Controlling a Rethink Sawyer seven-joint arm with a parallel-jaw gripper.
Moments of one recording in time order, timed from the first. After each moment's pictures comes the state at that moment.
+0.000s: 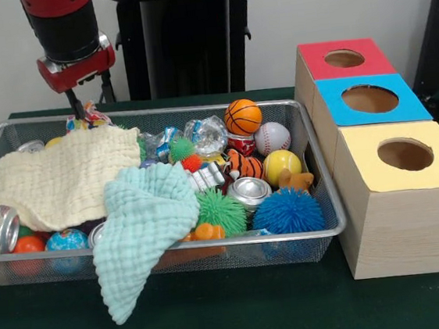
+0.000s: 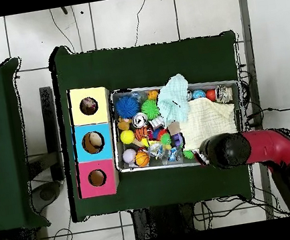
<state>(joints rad) -0.93 -0.69 0.47 1.84 -0.63 0.79 1.08</state>
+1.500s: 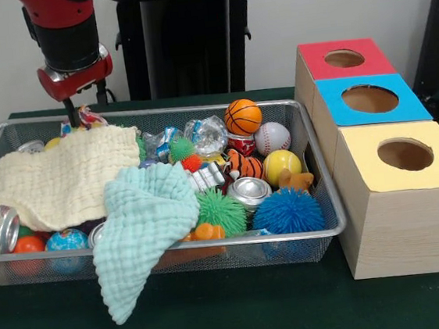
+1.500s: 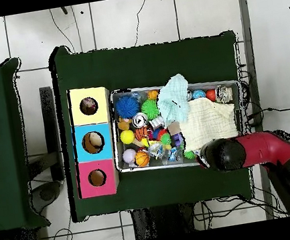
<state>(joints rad) -0.93 -0.66 0.46 1.84 -0.75 0.75 1.08</state>
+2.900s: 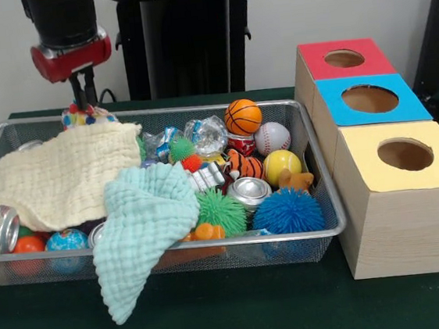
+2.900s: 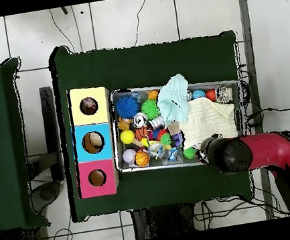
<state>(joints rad) -0.94 -0.78 0.50 1.90 -0.65 0.69 1.08</state>
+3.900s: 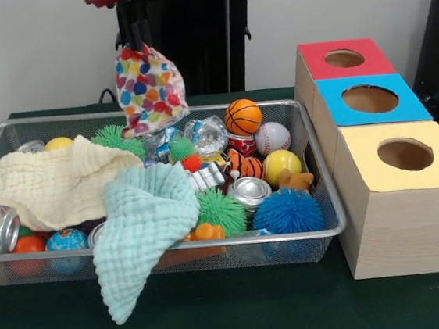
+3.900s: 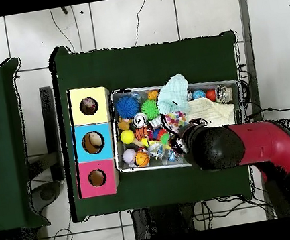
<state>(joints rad) -0.91 -1.00 0.67 1.96 -0.34 0.74 1.08</state>
